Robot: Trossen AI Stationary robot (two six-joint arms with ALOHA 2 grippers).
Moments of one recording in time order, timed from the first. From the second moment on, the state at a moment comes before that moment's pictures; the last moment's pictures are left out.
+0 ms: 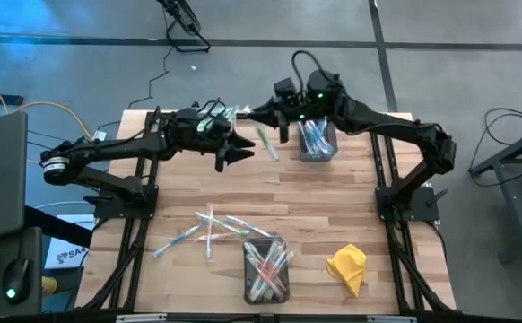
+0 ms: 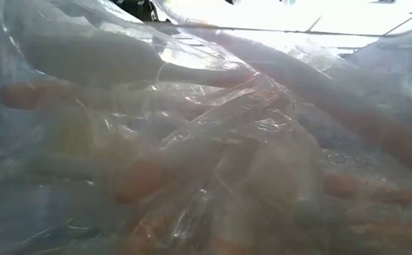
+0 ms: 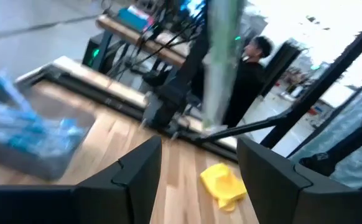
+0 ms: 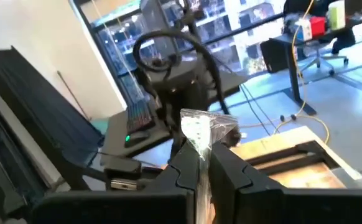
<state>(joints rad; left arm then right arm) 0.35 1.20 0.87 0.30 0.42 -0.45 -0.38 1.60 1.53 0.05 -0.45 0.34</state>
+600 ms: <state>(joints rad) 0.34 1.24 0.87 0.51 0.37 -0.45 -0.33 1.59 1.53 0.04 -0.39 0.31</state>
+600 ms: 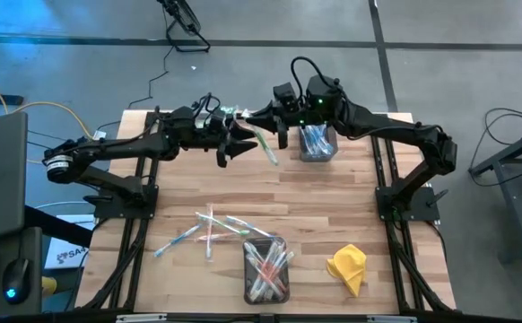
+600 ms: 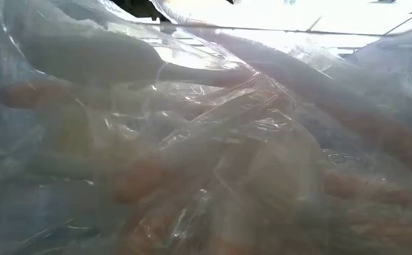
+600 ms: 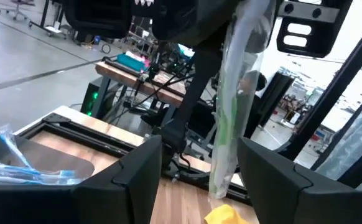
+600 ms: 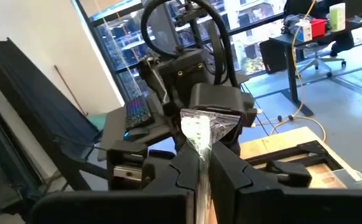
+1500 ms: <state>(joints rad) 0.31 1.30 0.87 0.61 0.32 -0.47 -0.27 1.60 1.53 0.04 -0.20 0.28</state>
